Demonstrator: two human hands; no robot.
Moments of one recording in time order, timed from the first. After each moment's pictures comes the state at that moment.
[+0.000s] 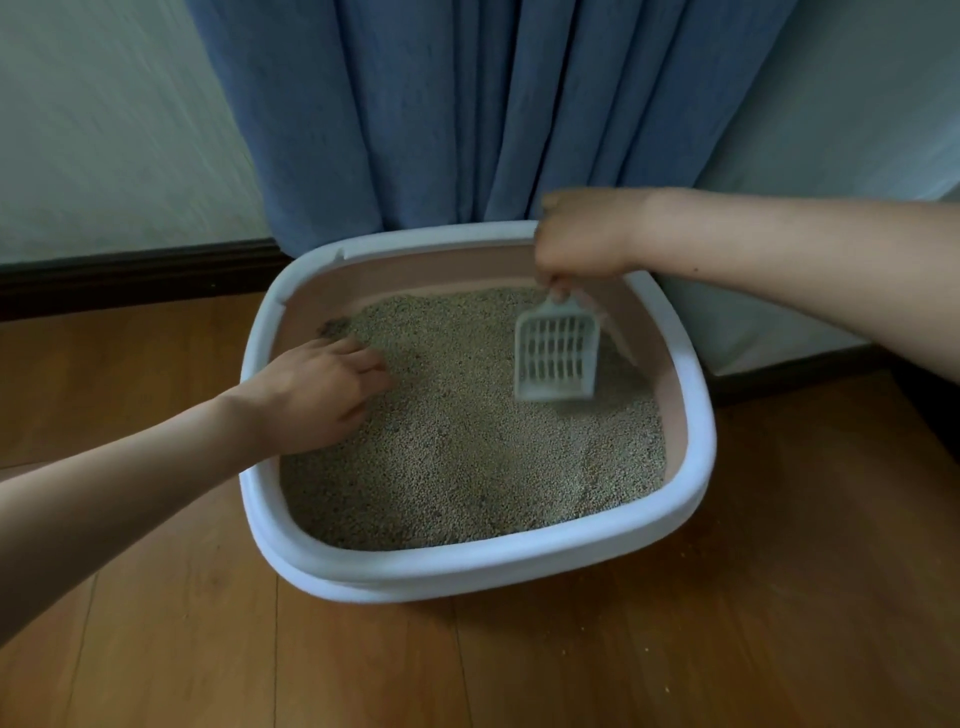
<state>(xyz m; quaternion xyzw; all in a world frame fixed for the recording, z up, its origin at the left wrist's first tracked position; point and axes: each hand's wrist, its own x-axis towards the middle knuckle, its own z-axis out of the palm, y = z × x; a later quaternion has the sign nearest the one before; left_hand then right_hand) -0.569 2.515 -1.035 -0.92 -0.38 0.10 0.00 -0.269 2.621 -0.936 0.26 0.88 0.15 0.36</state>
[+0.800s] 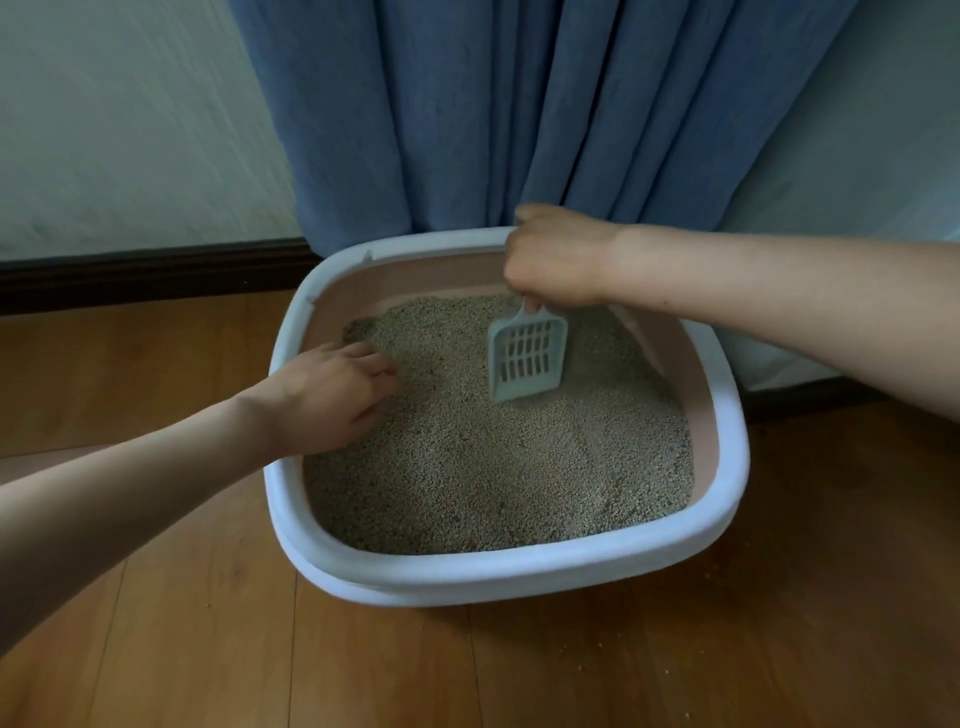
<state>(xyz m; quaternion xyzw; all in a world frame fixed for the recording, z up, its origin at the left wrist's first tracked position) -0.576 2.512 -1.028 -0.91 -0.40 0.13 -0.03 -0.315 2.618 -0.956 0.27 0.90 0.18 0.30</state>
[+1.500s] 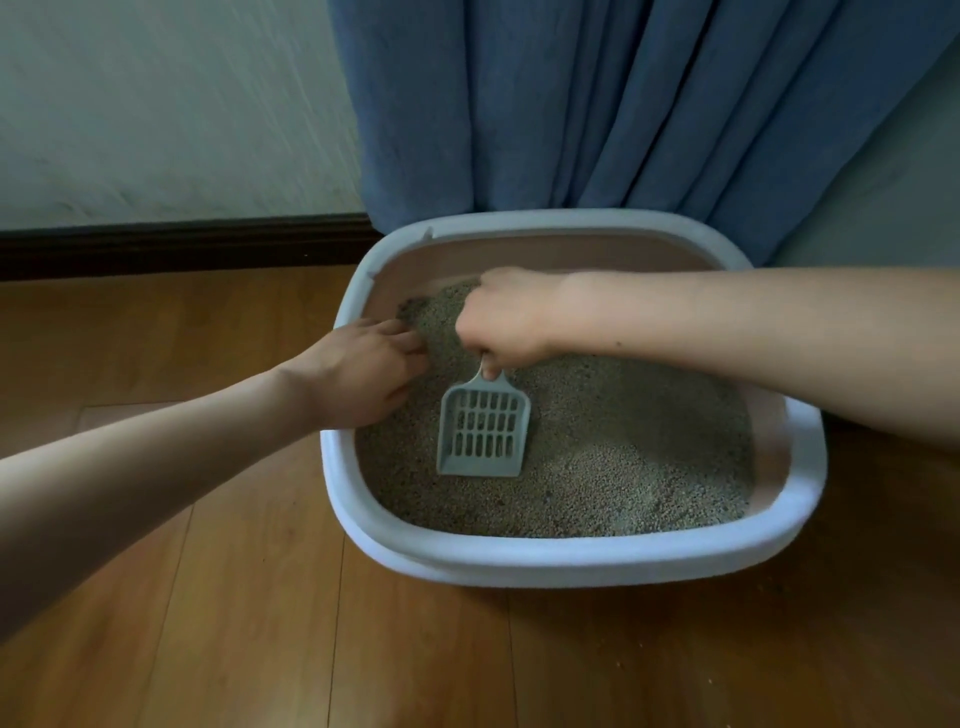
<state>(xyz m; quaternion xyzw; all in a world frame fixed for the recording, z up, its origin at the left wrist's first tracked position) -0.584 2.503 -1.018 -0.89 -0.43 0.16 -0.01 -0.400 2.563 -0.972 0.21 0.94 0.01 0.27</state>
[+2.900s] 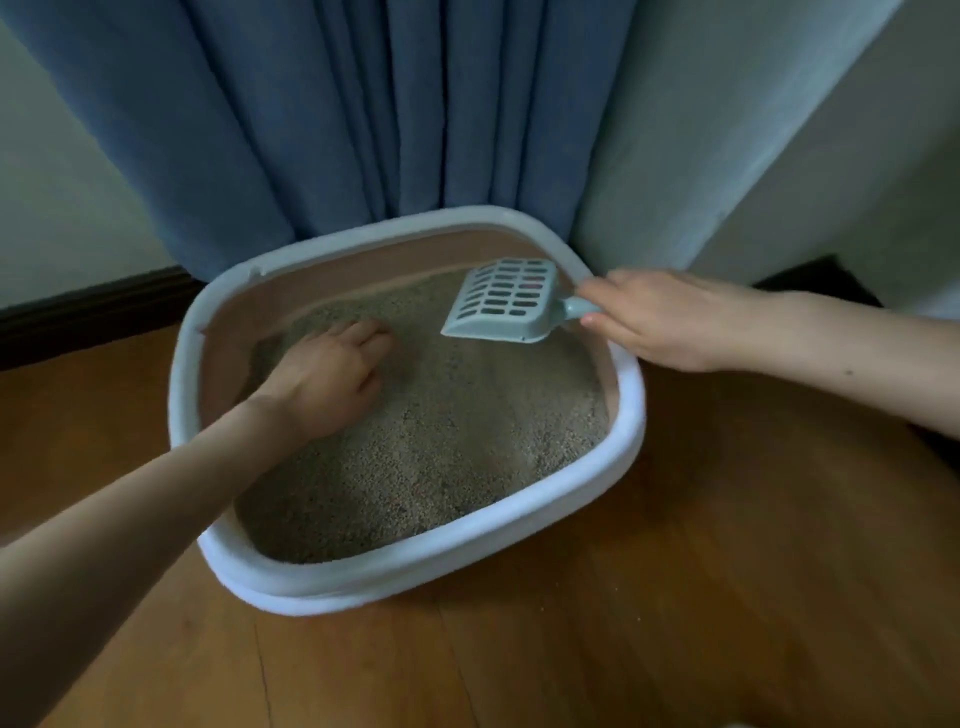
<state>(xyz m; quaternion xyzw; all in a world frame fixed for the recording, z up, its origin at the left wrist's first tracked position) -0.498 2.529 -1.024 -0.90 -0.42 0.03 -0.06 -0.178 2.481 -0.935 0.55 0.82 -0.09 0.11</state>
